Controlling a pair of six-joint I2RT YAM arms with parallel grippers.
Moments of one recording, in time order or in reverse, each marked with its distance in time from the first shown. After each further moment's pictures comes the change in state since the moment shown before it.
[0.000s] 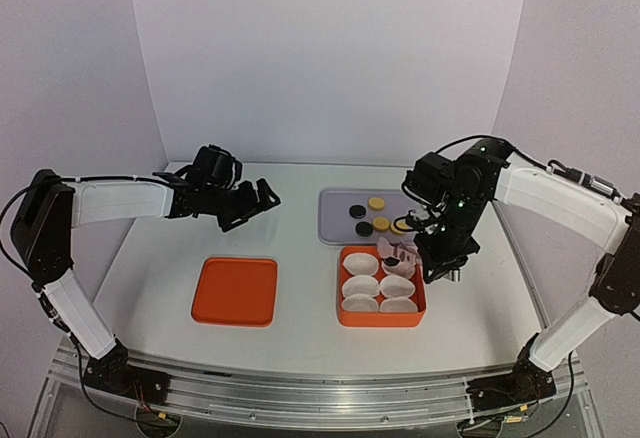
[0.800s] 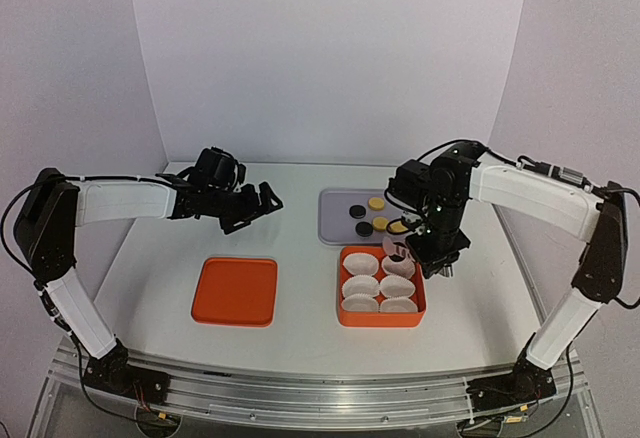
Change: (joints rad) left arm 0.000 0.021 0.000 0.006 0.036 0.018; right arm 0.000 0.121 0.041 -0.004 0.155 0.001
